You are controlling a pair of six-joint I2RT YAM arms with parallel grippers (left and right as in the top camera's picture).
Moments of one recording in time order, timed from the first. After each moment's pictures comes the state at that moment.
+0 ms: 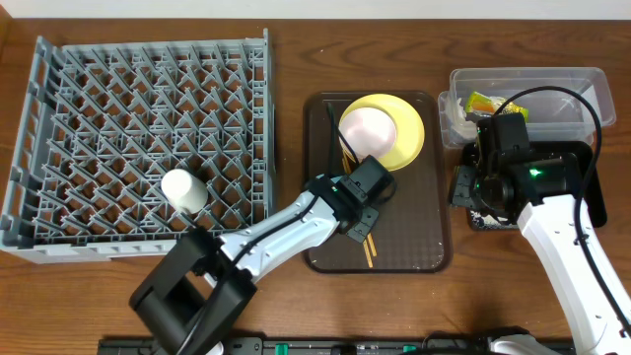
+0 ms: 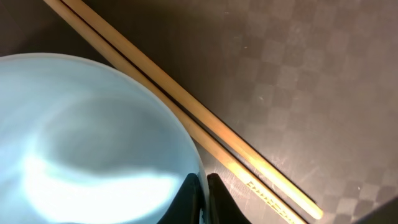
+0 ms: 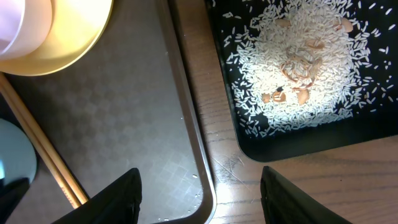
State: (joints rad) left arm -0.83 1.77 1.10 -0.58 0.00 -0.26; right arm 0.16 1.33 1.06 -1.00 0.07 0.40
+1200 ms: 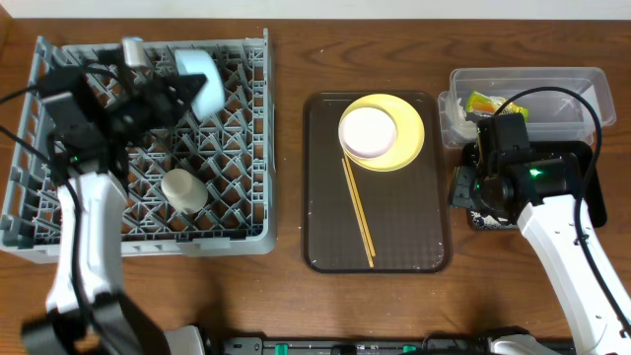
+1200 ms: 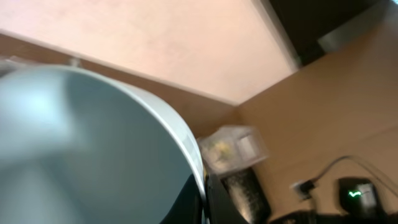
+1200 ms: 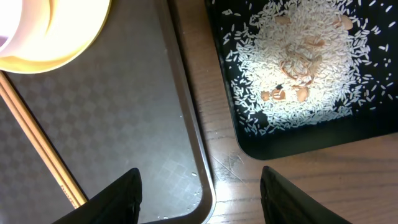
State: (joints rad) left arm 0.35 1.52 1.10 0.05 1.18 -0.59; right arm 0.16 1.33 1.06 -1.00 0.07 0.40
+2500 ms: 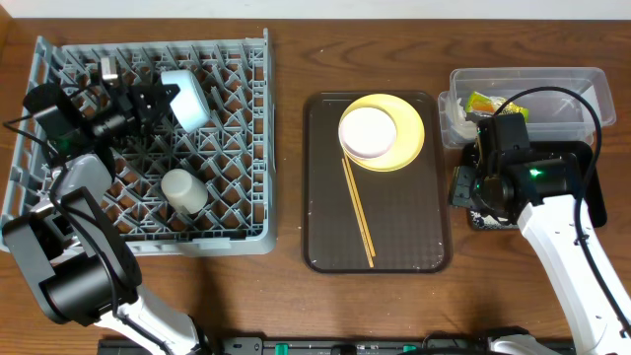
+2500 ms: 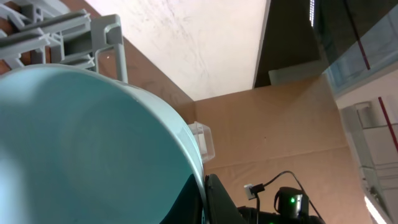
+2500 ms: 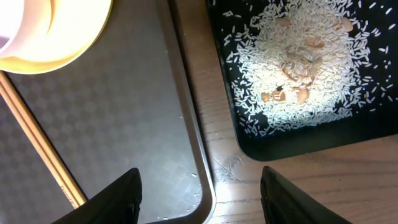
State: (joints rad) left arm 0.49 1.89 1.10 0.44 1.44 -0.98; right arm 0.16 1.33 1.06 -1.00 0.07 0.40
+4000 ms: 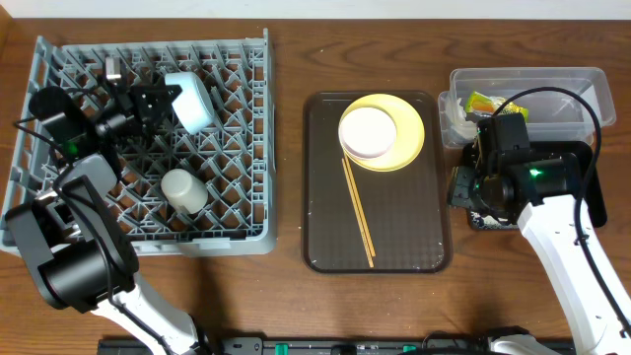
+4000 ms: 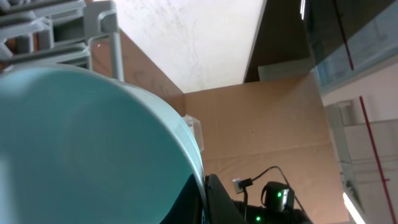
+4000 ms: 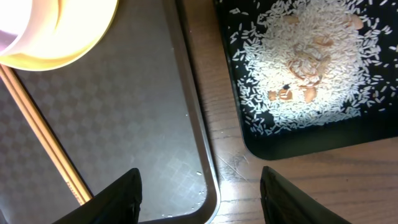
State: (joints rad) left arm 0.49 1.96 1.09 0.68 1.49 -1.19; right arm 0.16 1.33 1.06 -1.00 0.04 0.40
